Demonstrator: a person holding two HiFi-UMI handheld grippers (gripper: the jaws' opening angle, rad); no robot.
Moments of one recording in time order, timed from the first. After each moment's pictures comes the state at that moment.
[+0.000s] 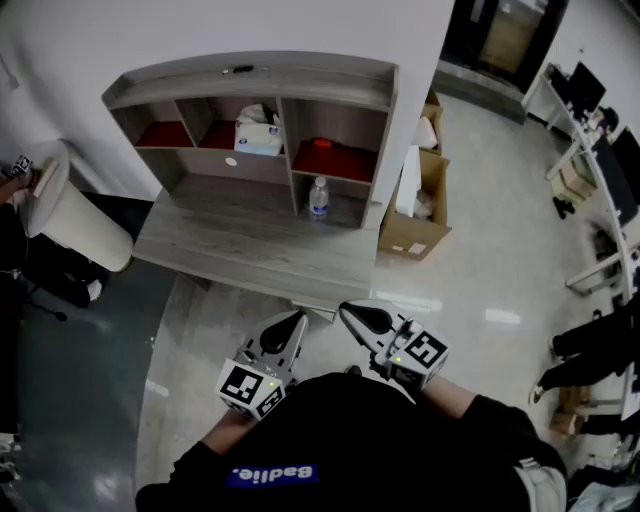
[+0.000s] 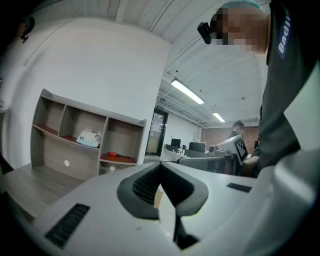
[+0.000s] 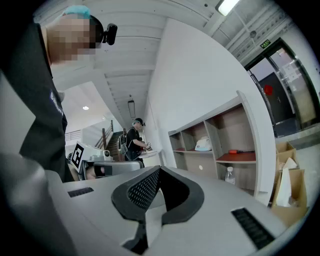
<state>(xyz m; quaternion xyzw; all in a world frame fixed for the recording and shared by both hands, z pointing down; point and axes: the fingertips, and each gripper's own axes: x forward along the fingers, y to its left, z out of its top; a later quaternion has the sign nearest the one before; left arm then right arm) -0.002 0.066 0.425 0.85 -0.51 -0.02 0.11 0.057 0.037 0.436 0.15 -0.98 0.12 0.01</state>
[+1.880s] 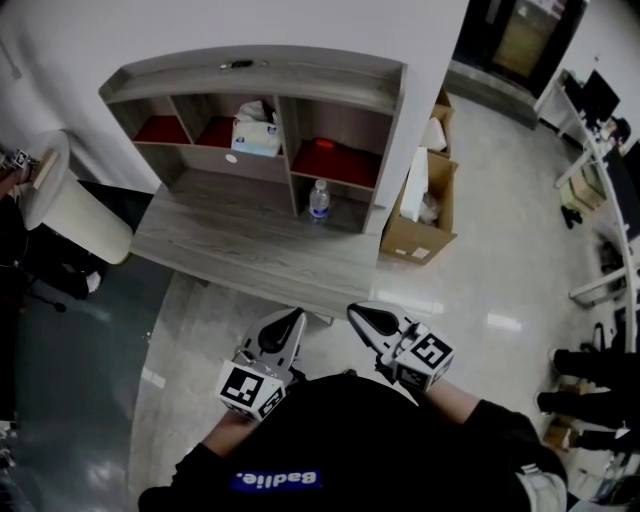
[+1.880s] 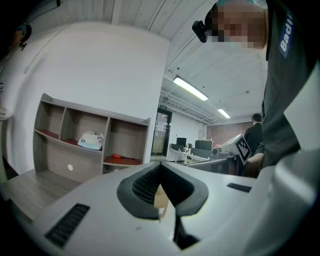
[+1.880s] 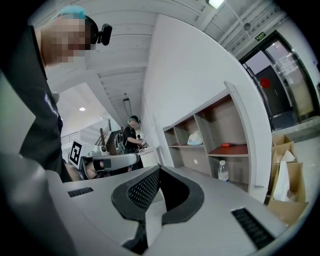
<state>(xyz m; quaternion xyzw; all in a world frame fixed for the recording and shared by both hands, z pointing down) 0.002 0.027 0.434 0.84 -0.54 -0.01 0.09 0.078 -0.006 0.466 0.15 -0.98 0.15 0.02</state>
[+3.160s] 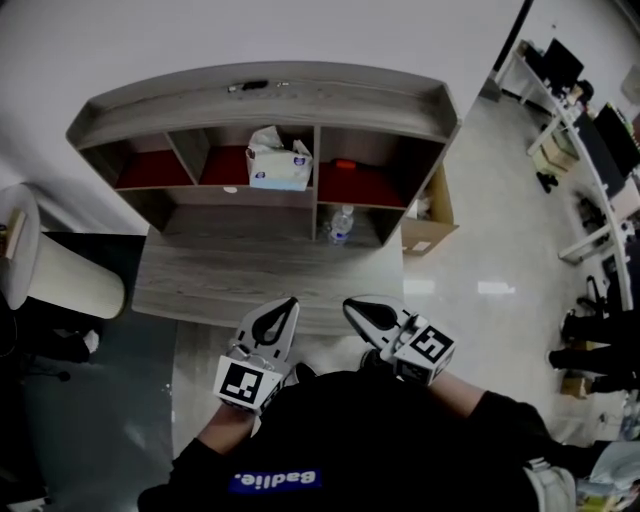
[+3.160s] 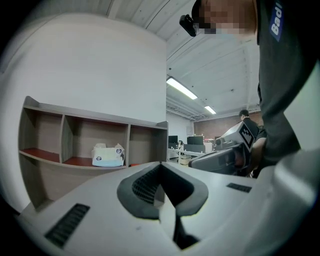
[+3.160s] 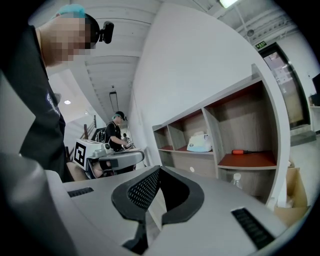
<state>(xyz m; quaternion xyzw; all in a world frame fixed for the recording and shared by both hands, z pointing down) -0.174 -0.064 0.429 0.88 -0.47 0.02 0.05 -0.093 -0.072 0.451 0.23 -0.96 0.14 0.04</state>
